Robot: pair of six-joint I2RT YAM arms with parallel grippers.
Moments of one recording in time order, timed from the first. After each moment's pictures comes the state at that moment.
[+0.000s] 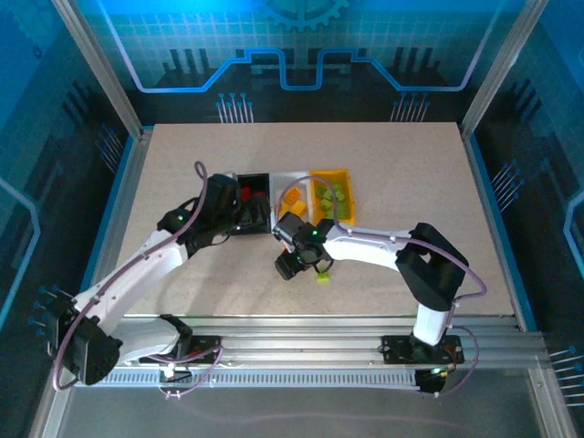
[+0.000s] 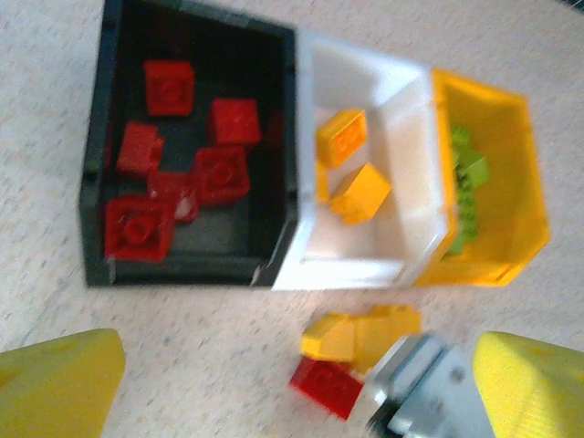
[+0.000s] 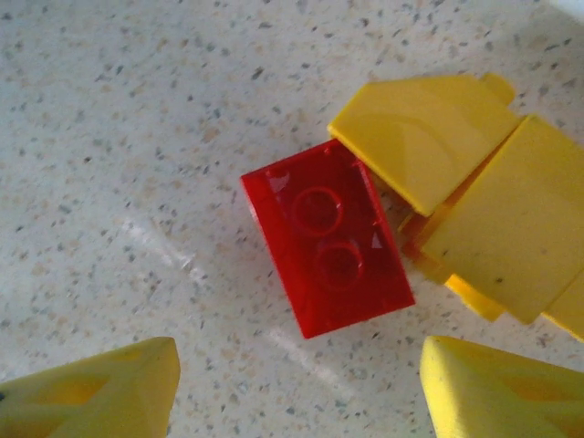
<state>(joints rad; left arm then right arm) -0.50 1.15 0.97 -0.62 -0.11 -0.73 0.94 1.81 1.18 -0.60 0.03 0.33</state>
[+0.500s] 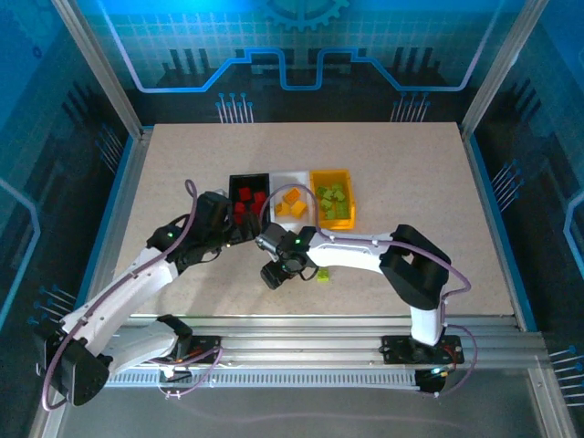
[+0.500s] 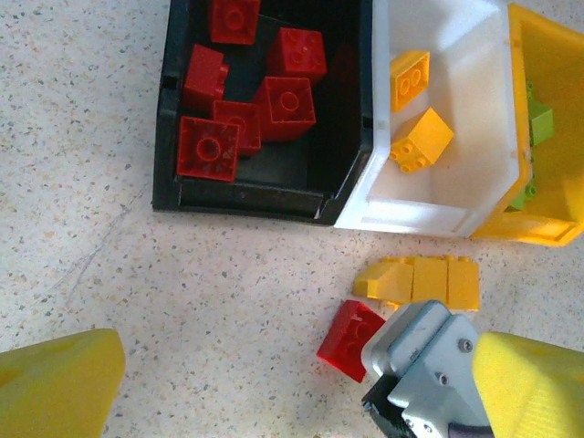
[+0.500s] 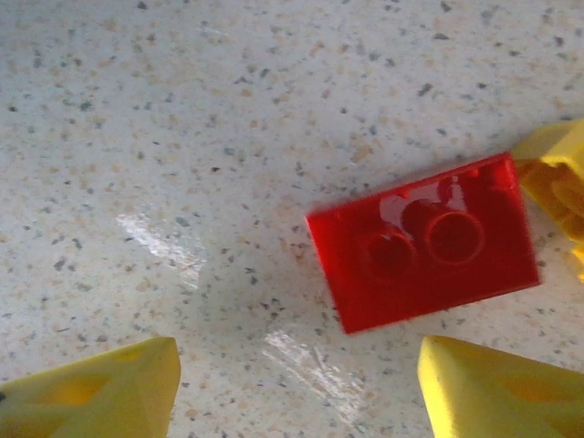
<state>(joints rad) -0.50 1.05 0.88 -0.69 -0.11 -0.75 1.03 1.89 1.26 -0.61 0.03 0.36</state>
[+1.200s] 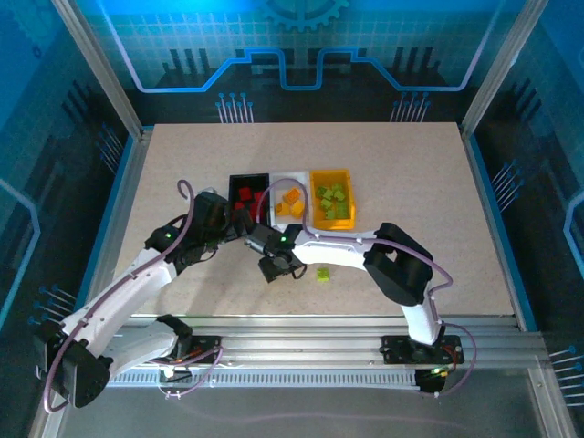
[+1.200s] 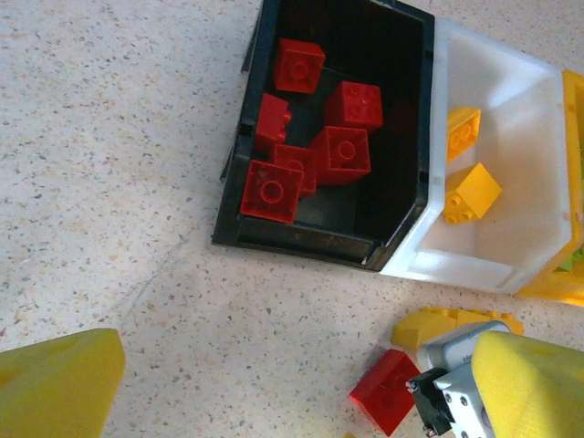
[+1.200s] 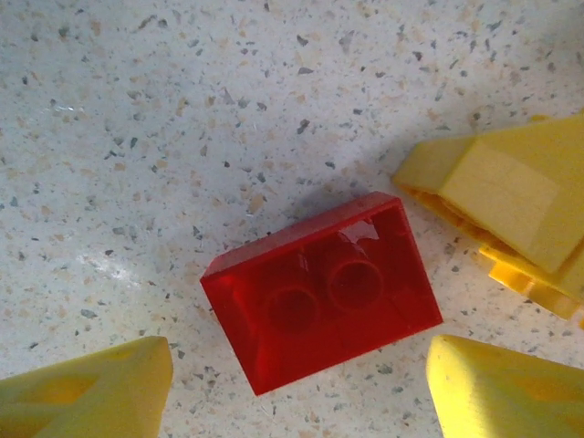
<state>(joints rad) -0.47 1.04 0.86 -0.68 -0.22 -0.77 1.06 2.00 1.41 -0.74 0.20 0.55</state>
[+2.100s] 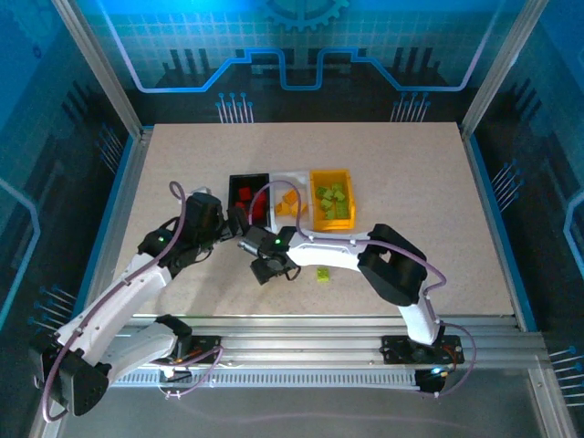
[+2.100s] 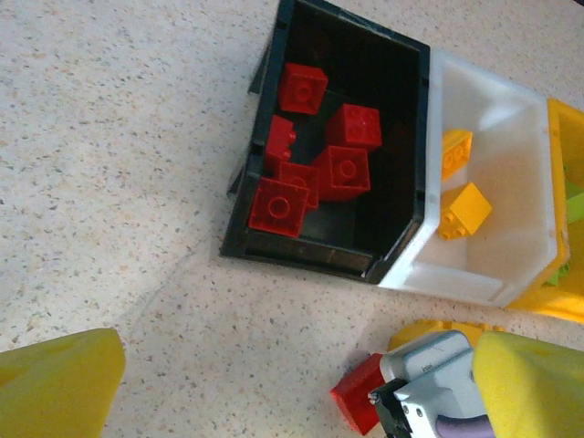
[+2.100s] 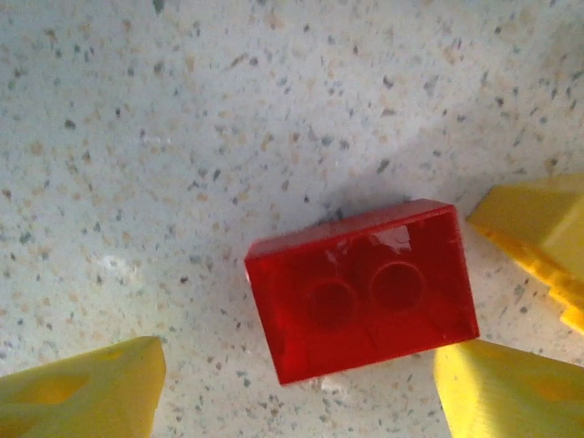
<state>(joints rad) -0.44 0.99 0.85 -0.68 -0.21 -0.76 1.07 2.04 1.46 -0.72 0.20 0.54</state>
